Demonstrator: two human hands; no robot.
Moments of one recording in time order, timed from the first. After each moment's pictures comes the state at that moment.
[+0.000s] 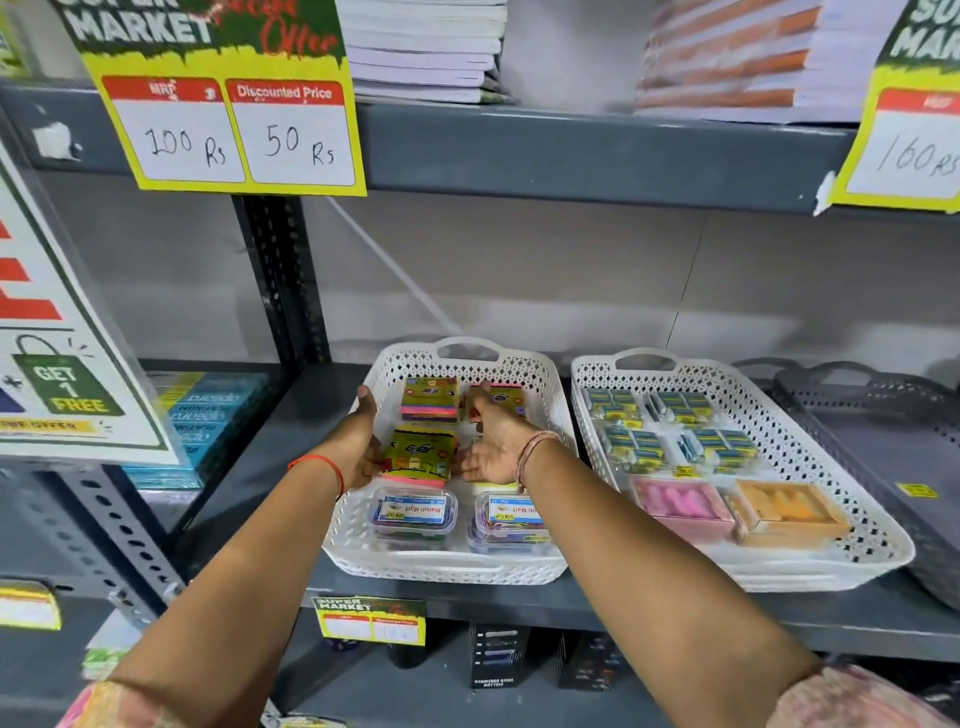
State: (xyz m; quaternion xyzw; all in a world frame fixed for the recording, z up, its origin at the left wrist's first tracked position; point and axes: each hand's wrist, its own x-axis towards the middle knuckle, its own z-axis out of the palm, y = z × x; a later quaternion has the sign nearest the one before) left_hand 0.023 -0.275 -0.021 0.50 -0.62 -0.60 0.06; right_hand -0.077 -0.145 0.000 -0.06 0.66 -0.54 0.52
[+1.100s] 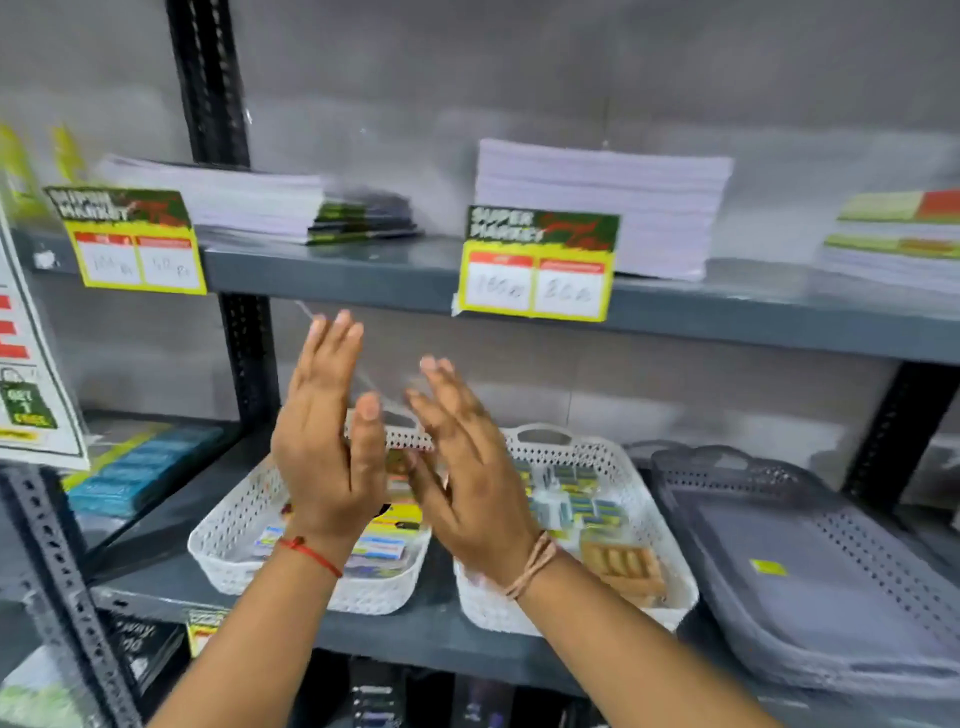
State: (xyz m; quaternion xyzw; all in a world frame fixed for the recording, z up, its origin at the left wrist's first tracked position) left_hand 0.030 -0.017 0.114 0.07 -0.70 -0.10 0.70; right_hand -0.065 0.066 0.091 -0.65 0.53 -0.46 -0.29
